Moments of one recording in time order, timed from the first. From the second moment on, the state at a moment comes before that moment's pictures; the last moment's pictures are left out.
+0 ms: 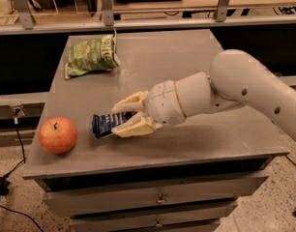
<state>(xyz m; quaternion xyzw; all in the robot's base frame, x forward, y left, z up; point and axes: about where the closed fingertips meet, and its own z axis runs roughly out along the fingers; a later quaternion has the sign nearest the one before) 0.453 0.055 0.856 -0.66 0.53 0.33 0.42</state>
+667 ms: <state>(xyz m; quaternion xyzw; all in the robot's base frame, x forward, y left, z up) 0.467 0.047 0.853 -0.66 0.53 0.32 0.42</state>
